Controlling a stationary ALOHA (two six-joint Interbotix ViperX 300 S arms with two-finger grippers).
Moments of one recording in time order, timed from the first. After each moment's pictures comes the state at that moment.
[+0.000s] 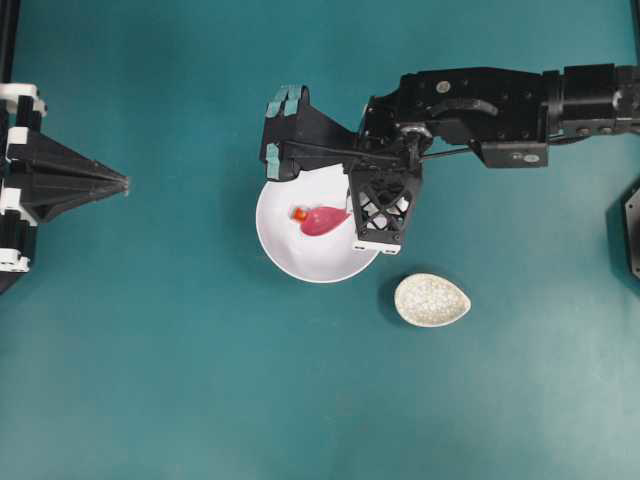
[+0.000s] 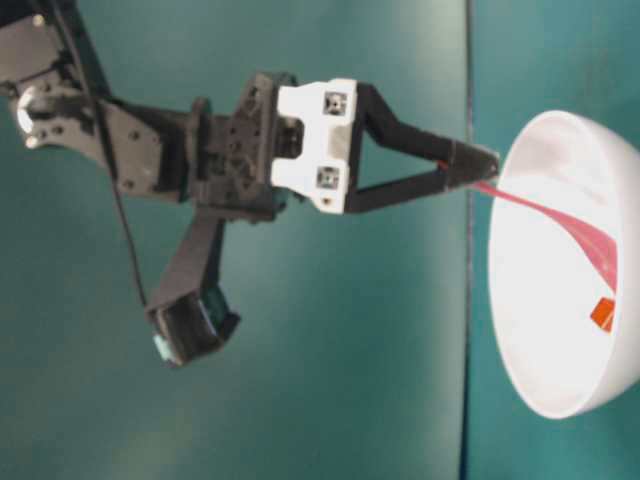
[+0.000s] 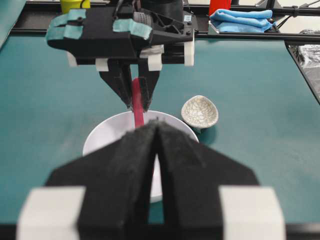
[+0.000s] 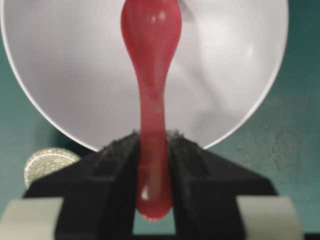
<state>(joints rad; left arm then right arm) 0.00 -0.99 1.17 0.01 -0.15 -0.02 -0.13 0.19 0.14 0.16 1.04 -0.04</state>
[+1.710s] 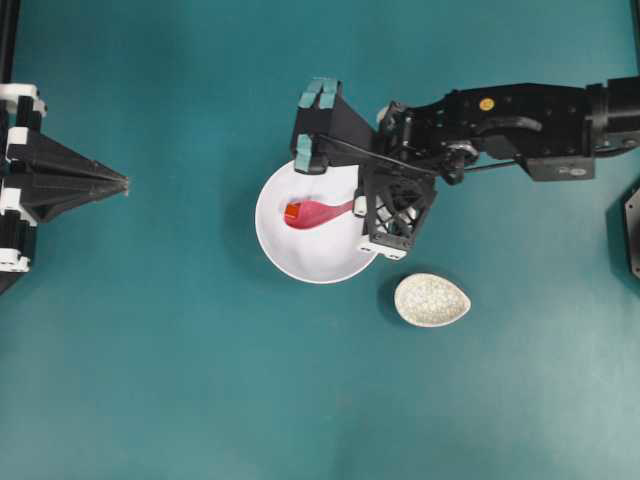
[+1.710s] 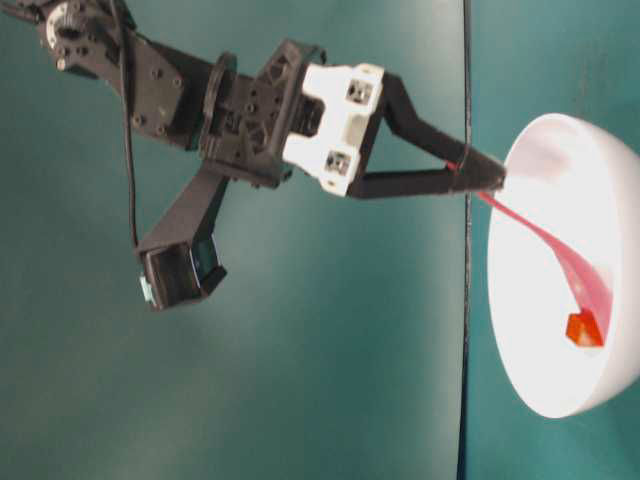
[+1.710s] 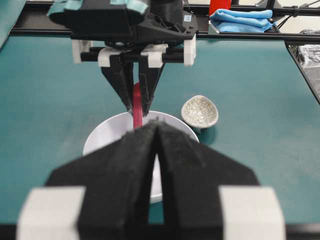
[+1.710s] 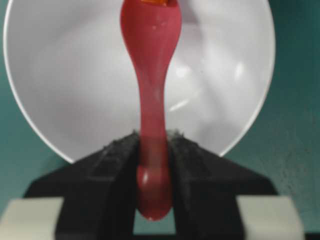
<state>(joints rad) 0.00 -0.99 1.17 0.01 -0.15 -0.02 -0.11 0.09 0.34 0.14 0.72 0.03</state>
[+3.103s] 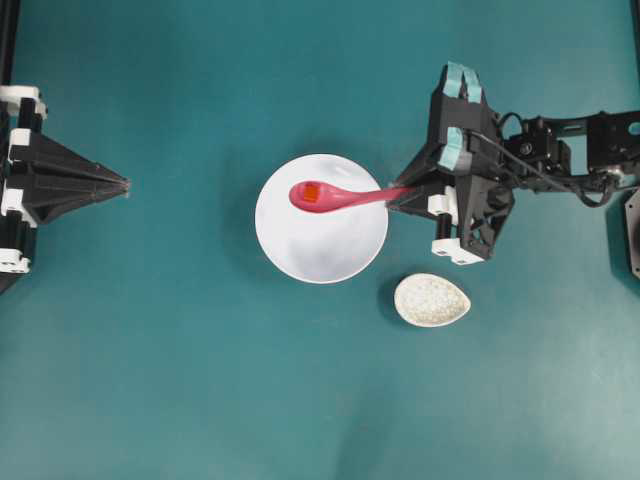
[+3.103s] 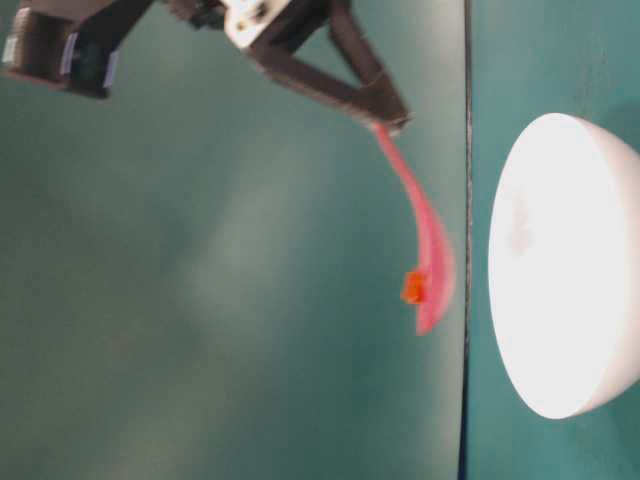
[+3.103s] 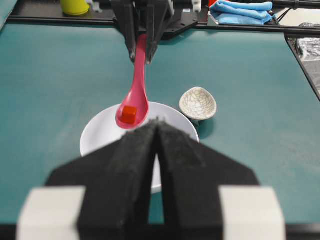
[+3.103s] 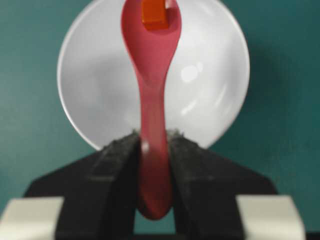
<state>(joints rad) 0.00 -0.99 1.17 0.01 -0.12 -0.04 -0.07 -0.26 0.72 0.14 0.21 0.02</state>
